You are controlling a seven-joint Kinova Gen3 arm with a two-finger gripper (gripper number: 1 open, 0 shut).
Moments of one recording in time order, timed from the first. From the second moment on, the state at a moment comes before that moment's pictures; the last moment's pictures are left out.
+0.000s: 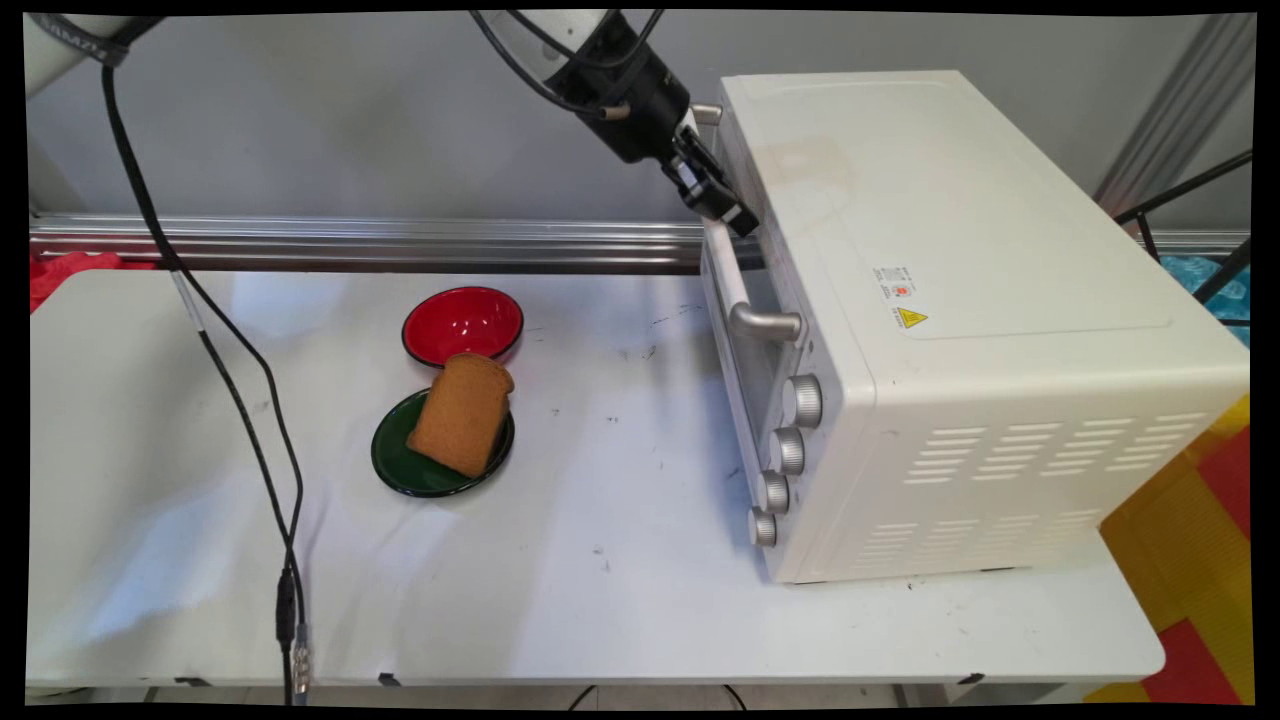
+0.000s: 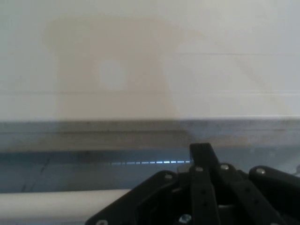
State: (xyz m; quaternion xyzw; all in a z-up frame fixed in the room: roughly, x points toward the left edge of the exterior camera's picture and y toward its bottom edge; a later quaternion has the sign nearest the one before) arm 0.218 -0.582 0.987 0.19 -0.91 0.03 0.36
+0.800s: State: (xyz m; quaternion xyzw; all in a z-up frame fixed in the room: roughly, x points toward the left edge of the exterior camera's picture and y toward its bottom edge) arm 0.266 -0.552 0.964 0.18 -0.93 0.02 0.32
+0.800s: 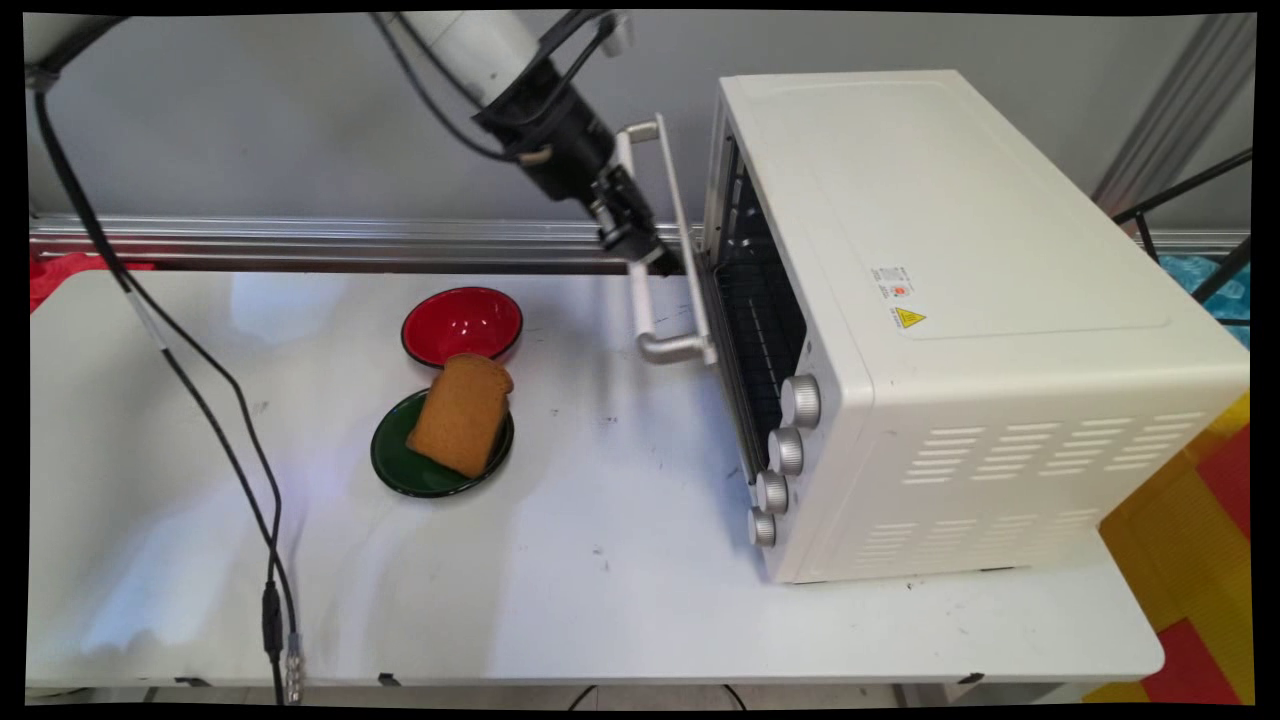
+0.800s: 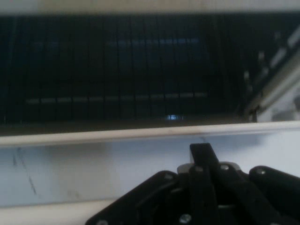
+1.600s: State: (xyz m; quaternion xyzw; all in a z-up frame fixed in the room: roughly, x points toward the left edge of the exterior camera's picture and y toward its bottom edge) arm 0.343 -0.516 0.898 0.16 -0.95 0.02 0.27
